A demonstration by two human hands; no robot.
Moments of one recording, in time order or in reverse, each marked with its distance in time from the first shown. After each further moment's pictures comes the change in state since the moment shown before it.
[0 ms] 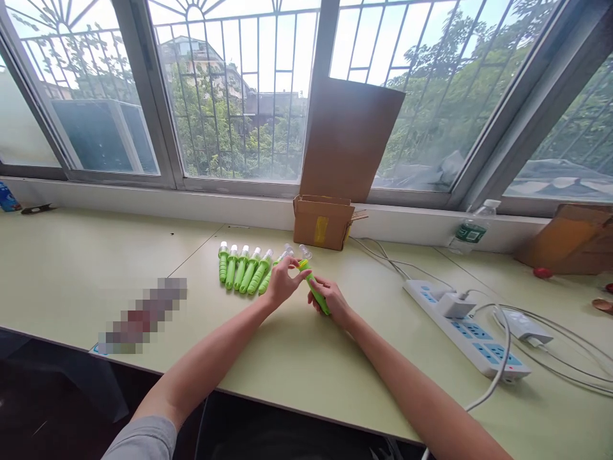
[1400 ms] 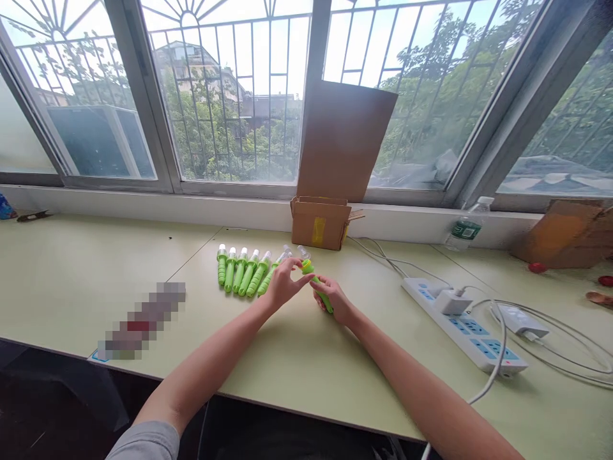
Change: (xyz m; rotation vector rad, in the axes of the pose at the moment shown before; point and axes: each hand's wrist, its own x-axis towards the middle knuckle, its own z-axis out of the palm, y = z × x) left_hand 0.001 0.003 -0.002 0.069 -0.095 0.102; right_hand 0.003 0.004 -0.010 0.034 0.018 -0.027
